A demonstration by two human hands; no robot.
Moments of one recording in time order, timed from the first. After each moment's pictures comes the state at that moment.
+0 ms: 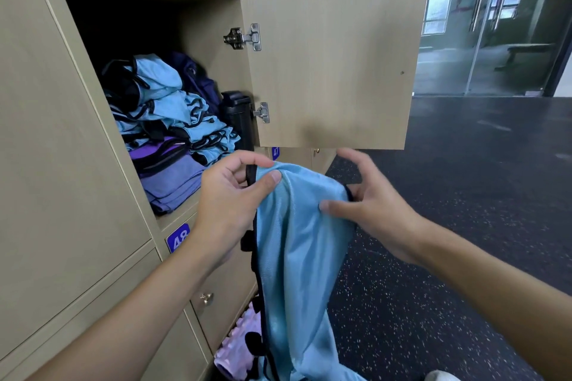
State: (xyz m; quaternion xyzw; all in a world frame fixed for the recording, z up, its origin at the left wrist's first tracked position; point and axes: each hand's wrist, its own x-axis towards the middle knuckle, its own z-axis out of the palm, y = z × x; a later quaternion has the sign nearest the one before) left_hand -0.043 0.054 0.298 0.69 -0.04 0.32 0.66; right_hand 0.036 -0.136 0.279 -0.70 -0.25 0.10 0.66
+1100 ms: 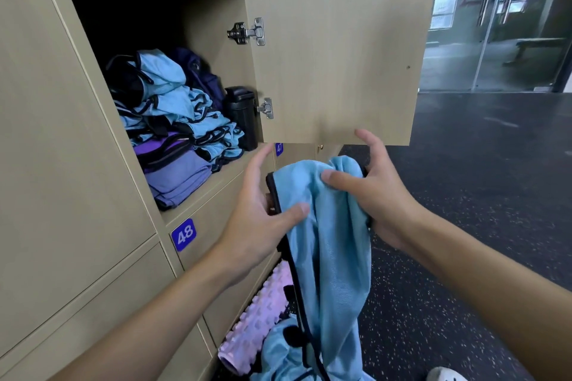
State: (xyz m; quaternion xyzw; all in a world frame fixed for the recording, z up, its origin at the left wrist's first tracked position) left_hand -0.054 0.038 0.275 0.73 -0.06 0.19 0.66; right_hand 0.036 -0.123 0.287 -0.67 -0.18 0.06 0.72
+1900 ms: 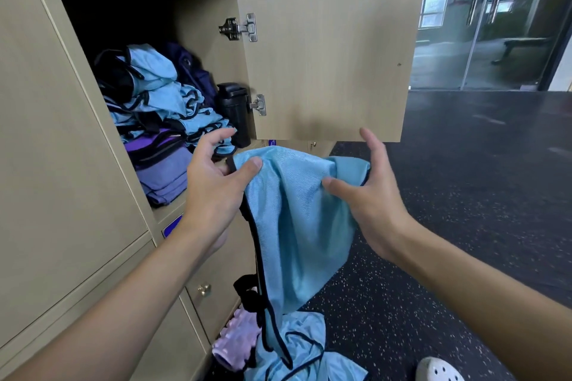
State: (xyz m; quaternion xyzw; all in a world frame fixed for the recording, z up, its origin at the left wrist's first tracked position) left_hand -0.041 0.063 0.297 0.67 0.05 0.32 0.66; right_hand 0.022 -0.124 0.270 -0.64 -0.18 -0.02 0.74
